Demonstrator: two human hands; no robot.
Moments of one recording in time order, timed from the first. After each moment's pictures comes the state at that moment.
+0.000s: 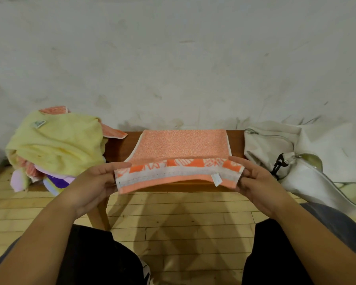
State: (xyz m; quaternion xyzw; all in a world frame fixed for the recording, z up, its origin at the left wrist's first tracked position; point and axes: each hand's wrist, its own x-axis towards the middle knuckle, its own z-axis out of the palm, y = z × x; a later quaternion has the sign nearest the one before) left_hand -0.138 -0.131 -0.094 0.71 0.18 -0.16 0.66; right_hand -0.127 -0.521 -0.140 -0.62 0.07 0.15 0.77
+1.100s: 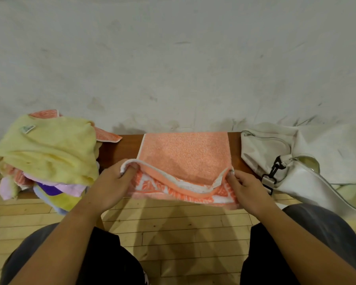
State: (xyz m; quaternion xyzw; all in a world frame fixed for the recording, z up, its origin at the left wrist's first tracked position) left_hand -0.121 -0.167 -0.107 0.91 0.00 -0.02 0.42; right_hand -0.124 -0.513 -0.160 -0.88 0.01 0.03 0.48
